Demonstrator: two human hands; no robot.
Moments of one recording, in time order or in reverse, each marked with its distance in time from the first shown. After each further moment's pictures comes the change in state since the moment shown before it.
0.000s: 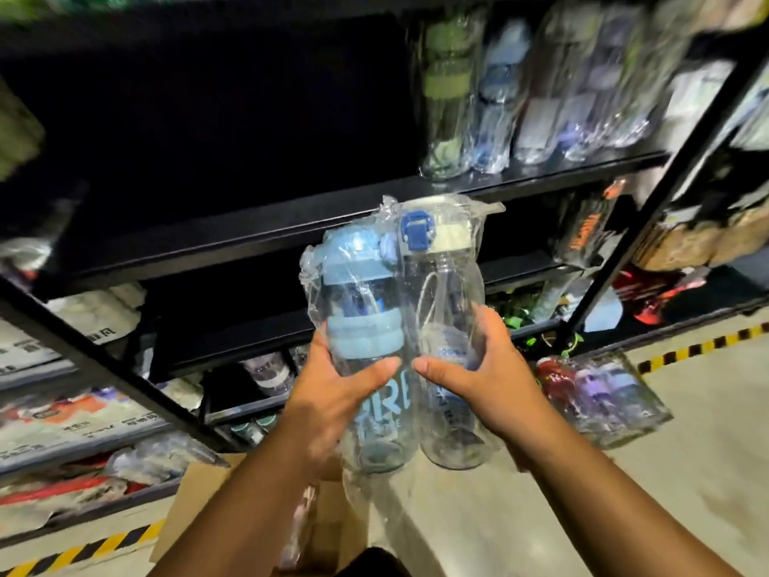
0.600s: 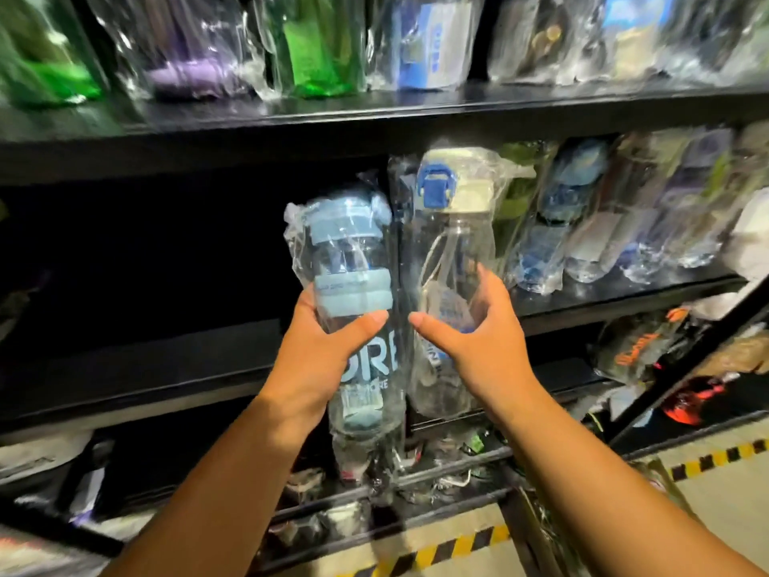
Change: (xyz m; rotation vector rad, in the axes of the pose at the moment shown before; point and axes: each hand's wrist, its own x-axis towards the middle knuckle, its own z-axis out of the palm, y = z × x) left_hand 0.236 0.110 -0.034 0.100 0.112 0.234; right_hand 0.260 -0.063 0.020 -0.069 0.182 -0.185
